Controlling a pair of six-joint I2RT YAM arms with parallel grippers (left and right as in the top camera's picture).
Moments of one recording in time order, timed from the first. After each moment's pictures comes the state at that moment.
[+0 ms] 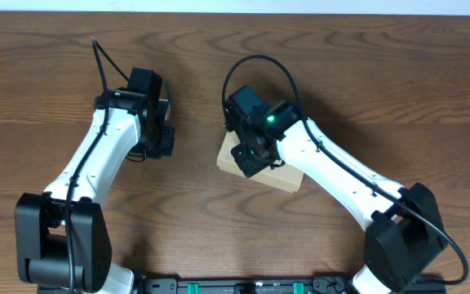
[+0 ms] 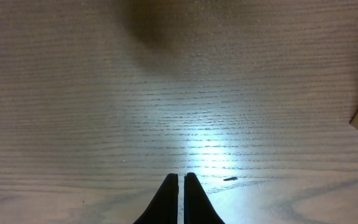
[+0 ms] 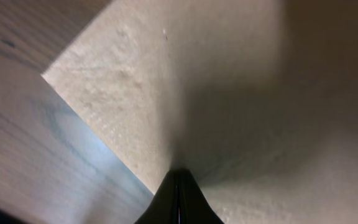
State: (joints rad) left arm -0.17 1.69 1.23 -1.02 0.02 -0.06; right arm 0.69 1.78 1.41 -1.02 -0.05 0.15
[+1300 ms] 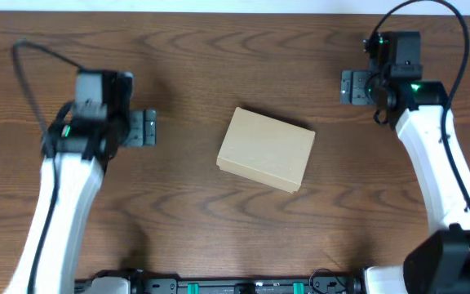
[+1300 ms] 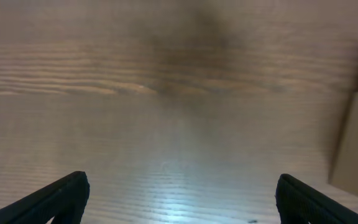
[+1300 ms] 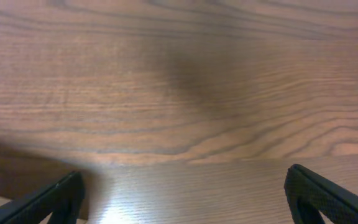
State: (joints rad) left arm -0.07 1.31 1.16 -0.86 -0.05 -0.01; right arm 0.03 1.59 1.37 -0.70 0.14 0.01
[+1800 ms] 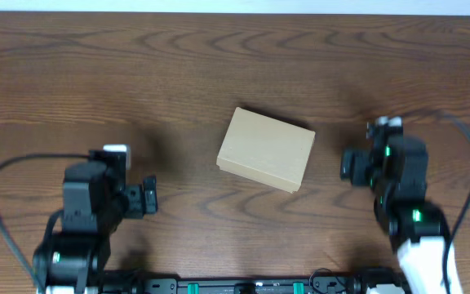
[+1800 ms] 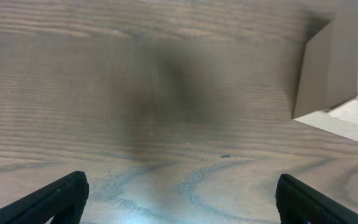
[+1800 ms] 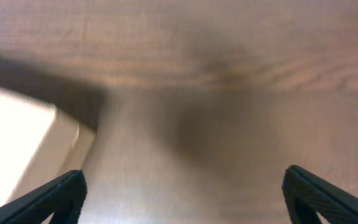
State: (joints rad) left arm -0.07 0.68 0.70 -0.87 0.06 -0.07; right arm 0.03 0.88 0.62 -0.51 0.08 0.02
